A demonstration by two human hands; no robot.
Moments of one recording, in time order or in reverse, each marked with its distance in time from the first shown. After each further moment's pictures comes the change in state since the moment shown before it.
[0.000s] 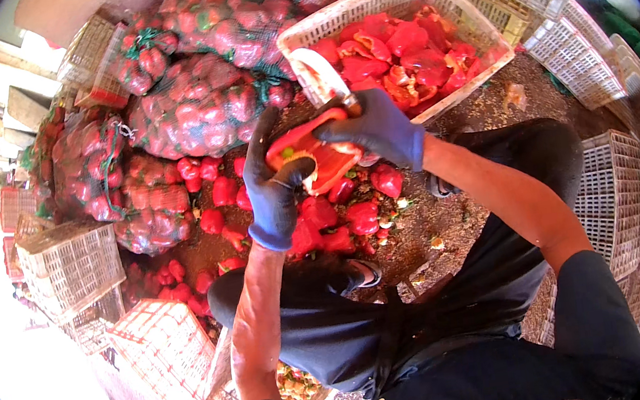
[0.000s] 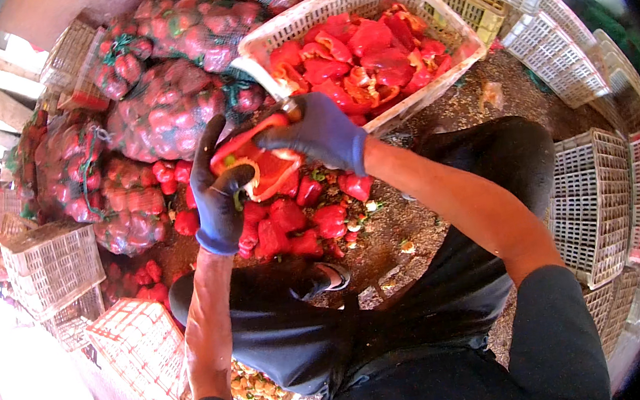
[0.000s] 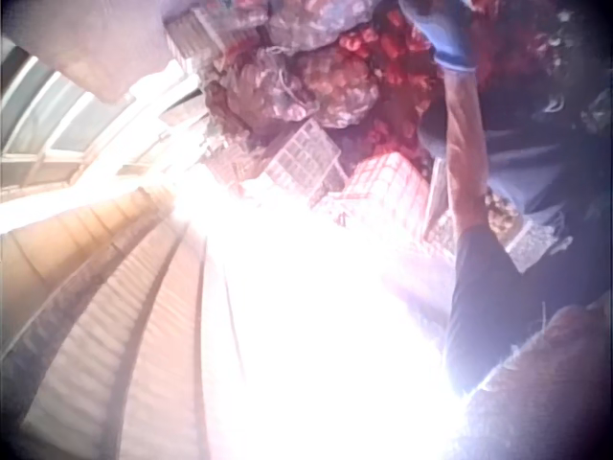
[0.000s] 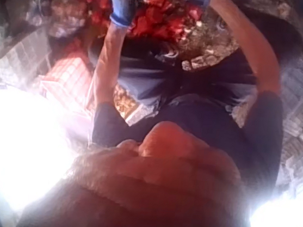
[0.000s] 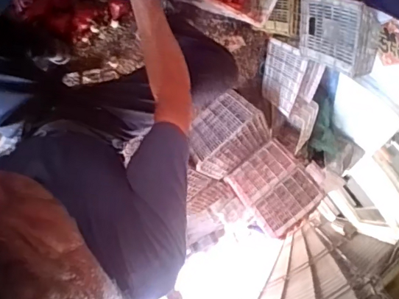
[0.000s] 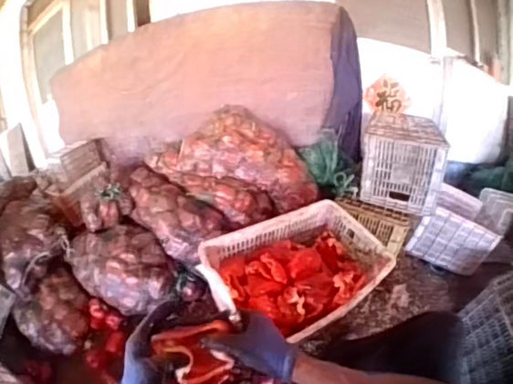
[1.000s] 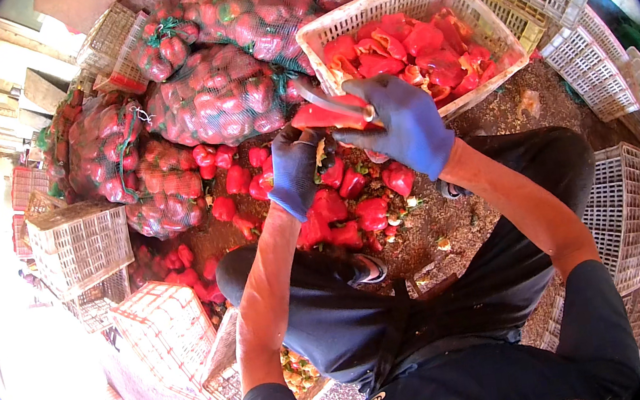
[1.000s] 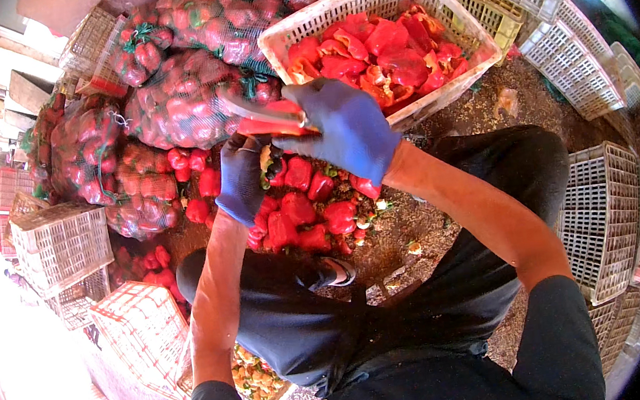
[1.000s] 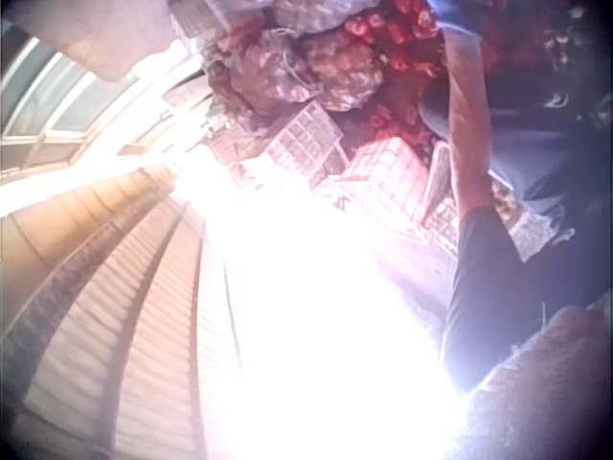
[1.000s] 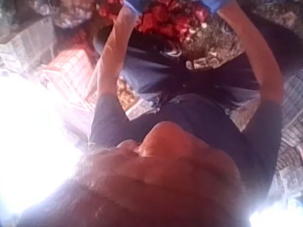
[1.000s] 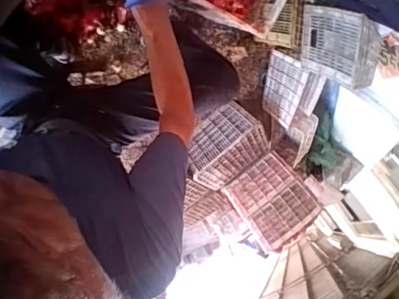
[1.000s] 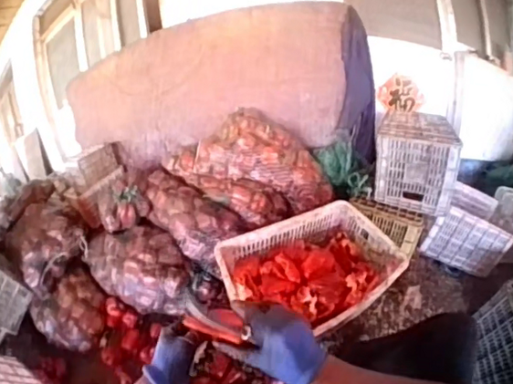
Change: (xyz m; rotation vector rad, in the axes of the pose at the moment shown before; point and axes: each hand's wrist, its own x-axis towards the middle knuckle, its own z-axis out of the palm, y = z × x) left_hand 0.018 -0.033 0.000 -0.085 0.112 -0.293; right_hand -0.027 -0.029 -0.007 -0.891 0.267 -0.782
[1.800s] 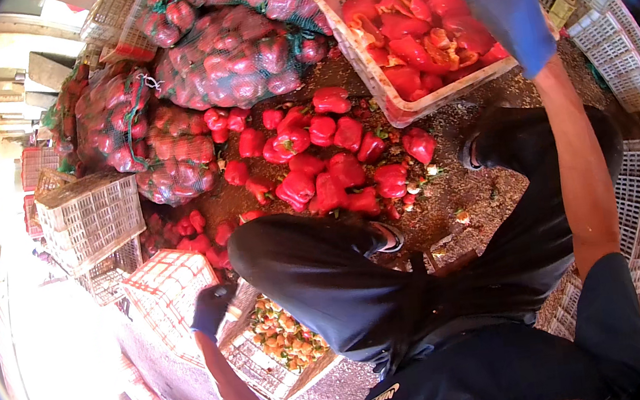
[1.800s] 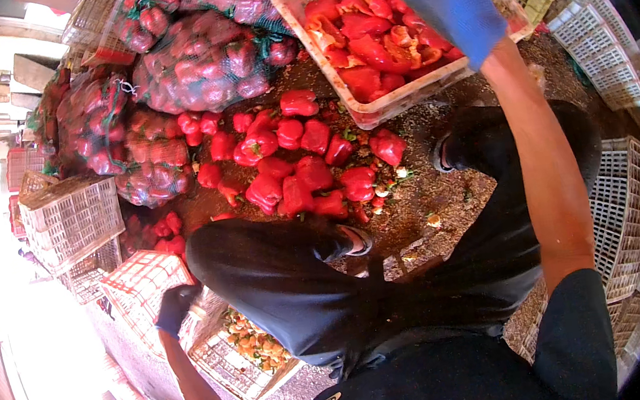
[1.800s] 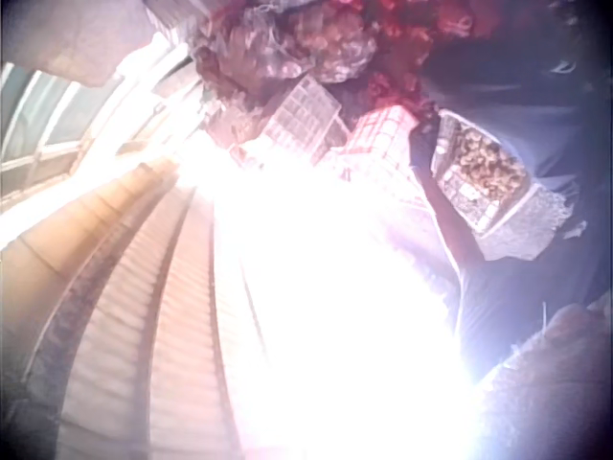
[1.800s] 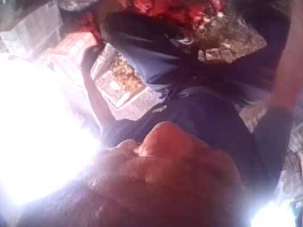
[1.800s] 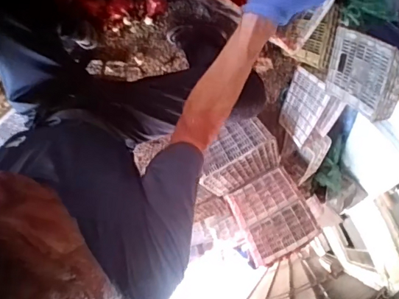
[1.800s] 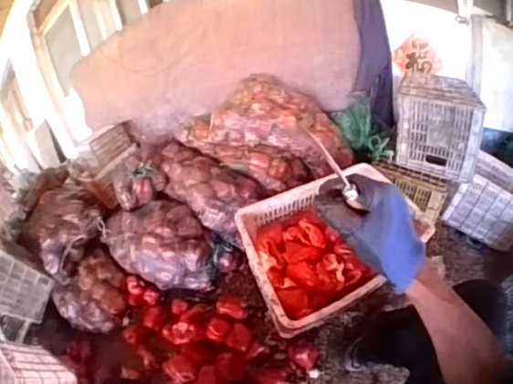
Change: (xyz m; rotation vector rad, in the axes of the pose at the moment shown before) left_hand -0.301 0.041 -0.310 1.335 0.190 -0.313; right_hand 0.064 0.037 -0.075 -0.121 0.189 0.183
